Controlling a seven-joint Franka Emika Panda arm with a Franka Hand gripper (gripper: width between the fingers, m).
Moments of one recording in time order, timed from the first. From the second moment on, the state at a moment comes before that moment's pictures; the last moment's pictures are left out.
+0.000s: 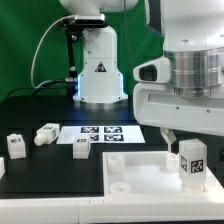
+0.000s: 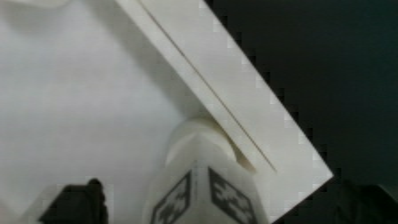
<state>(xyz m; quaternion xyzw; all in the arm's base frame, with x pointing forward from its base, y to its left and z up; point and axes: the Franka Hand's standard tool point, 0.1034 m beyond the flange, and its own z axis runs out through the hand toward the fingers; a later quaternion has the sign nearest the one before) 0.636 0.117 0.076 -0.96 0.29 0.02 0.05</state>
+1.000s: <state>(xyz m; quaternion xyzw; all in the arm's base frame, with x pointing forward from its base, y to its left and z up) 0.640 0.110 0.076 -0.98 0.21 0.01 0.05</state>
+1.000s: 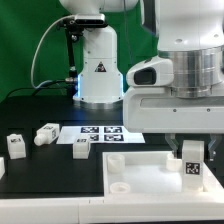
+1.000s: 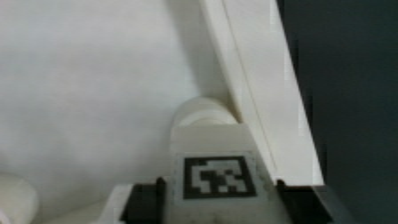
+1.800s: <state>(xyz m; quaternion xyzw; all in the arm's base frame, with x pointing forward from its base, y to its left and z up) 0.641 0.122 0.072 -0.73 0.68 0.02 0.05</state>
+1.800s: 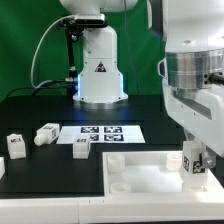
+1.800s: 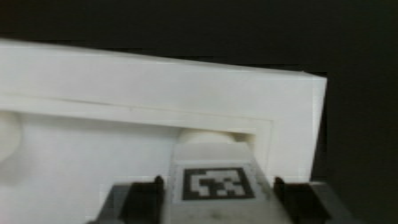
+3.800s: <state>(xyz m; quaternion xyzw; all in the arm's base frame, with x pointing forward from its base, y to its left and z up) 0.649 0.110 0.076 -0.97 0.23 -0.04 0.03</state>
